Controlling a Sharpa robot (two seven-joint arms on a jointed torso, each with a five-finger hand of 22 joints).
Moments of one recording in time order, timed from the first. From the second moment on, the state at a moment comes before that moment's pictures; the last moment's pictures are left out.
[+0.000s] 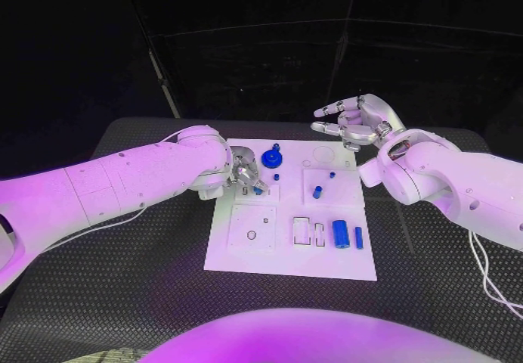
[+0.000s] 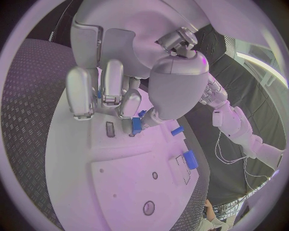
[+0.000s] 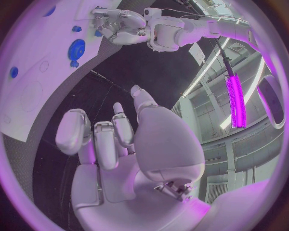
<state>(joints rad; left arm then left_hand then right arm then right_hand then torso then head) 1.17 -0.62 0.02 1.34 -1.11 0.18 -0.54 1.11 -0.05 0.54 0.11 0.04 0.93 0.04 0.60 0.75 1.37 -0.03 1.25 1.13 1.47 -0.08 1.57 1.31 0.07 1.43 0.03 1.37 1.31 1.09 -0.77 0.15 1.48 -0.77 -0.43 0.13 1.34 -0.06 0.02 0.08 0.30 0.88 0.17 0.16 0.07 1.34 0.08 1.35 1.25 1.47 0.00 1.50 1.31 0.09 1.35 0.11 1.35 1.09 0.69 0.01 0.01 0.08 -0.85</state>
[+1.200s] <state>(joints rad) 1.17 -0.62 0.03 1.33 -1.12 0.21 -0.53 1.10 -0.05 0.56 0.11 0.04 0.93 0.04 0.61 0.76 1.36 -0.03 1.25 1.12 1.47 -0.08 1.57 1.31 0.07 1.43 0.03 1.37 1.31 1.09 -0.77 0.15 1.48 -0.77 -0.43 0.13 1.34 -0.06 0.02 0.08 0.30 0.88 0.17 0.16 0.07 1.34 0.08 1.35 1.25 1.47 0.00 1.50 1.31 0.09 1.35 0.11 1.35 1.09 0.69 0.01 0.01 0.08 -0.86</state>
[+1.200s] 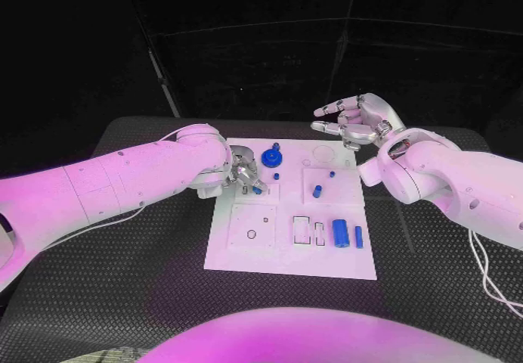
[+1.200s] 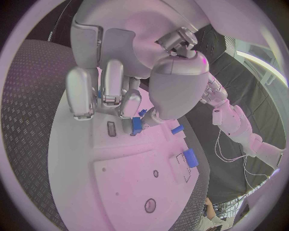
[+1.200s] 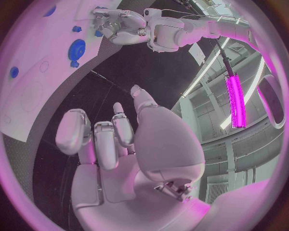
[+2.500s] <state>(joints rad) 1.17 -0.61 0.02 1.32 -1.15 0.22 -0.53 1.07 -0.04 0.57 0.09 0.05 0.93 0.04 0.63 0.77 1.37 -0.03 1.25 1.12 1.47 -0.08 1.57 1.31 0.07 1.43 0.03 1.37 1.31 1.09 -0.77 0.15 1.49 -0.77 -0.43 0.13 1.34 -0.06 0.02 0.08 0.30 0.88 0.17 0.16 0.07 1.34 0.08 1.35 1.25 1.47 0.00 1.50 1.31 0.09 1.35 0.11 1.35 1.09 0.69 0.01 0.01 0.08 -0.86</state>
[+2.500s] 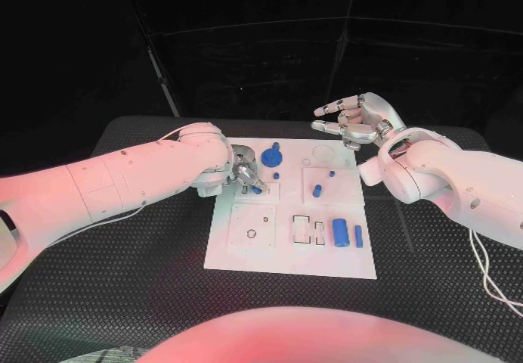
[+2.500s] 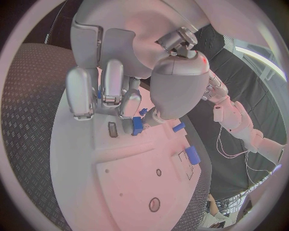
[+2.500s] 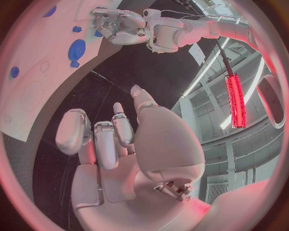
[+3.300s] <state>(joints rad) 1.17 -0.61 0.02 1.33 -1.17 0.20 -0.53 1.03 -0.05 0.58 0.02 0.05 0.95 0.02 0.65 0.78 1.38 -0.05 1.26 1.13 1.47 -0.09 1.57 1.31 0.07 1.44 0.02 1.37 1.31 1.09 -0.77 0.15 1.49 -0.77 -0.43 0.13 1.34 -0.06 0.02 0.08 0.30 0.88 0.17 0.16 0.07 1.34 0.08 1.35 1.25 1.47 0.00 1.50 1.31 0.09 1.35 0.11 1.35 1.09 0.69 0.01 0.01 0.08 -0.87</state>
